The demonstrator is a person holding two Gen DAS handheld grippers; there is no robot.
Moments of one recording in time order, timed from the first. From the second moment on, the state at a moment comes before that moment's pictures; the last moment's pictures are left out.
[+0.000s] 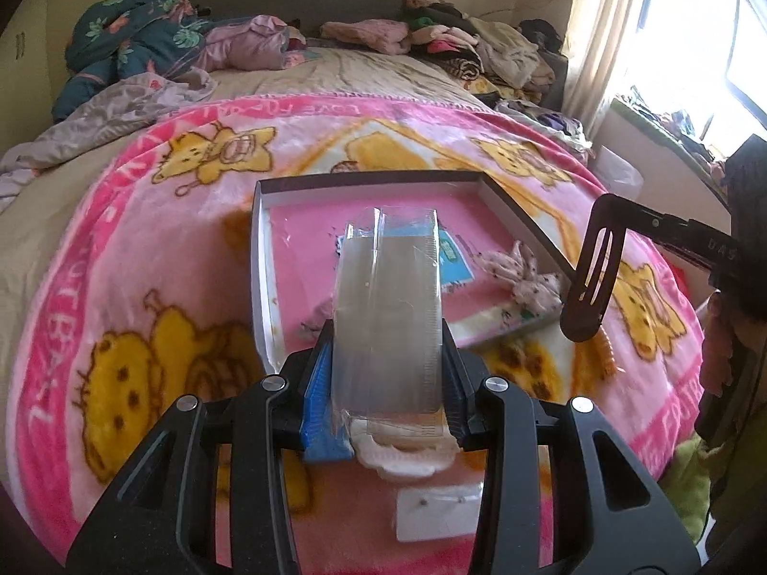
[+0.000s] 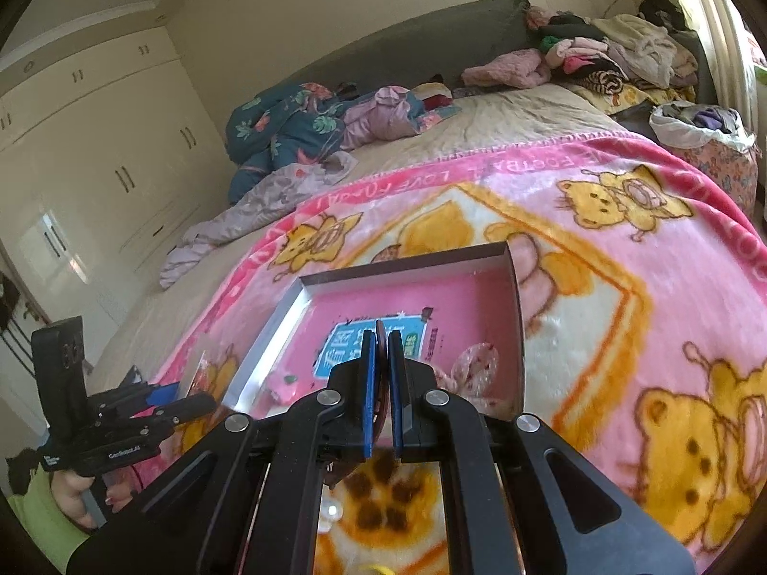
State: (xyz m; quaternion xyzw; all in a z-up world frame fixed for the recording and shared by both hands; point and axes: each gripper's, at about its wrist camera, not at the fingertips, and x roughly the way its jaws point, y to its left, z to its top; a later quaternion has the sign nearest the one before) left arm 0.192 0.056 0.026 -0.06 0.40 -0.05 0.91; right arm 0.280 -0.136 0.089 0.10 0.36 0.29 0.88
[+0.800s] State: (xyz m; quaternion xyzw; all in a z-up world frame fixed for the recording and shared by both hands) left arm 0.253 0.022 -0.009 -0.05 0.43 -0.08 0.90; right arm 0.340 -0.141 0.041 0.10 0.39 0.24 0.88
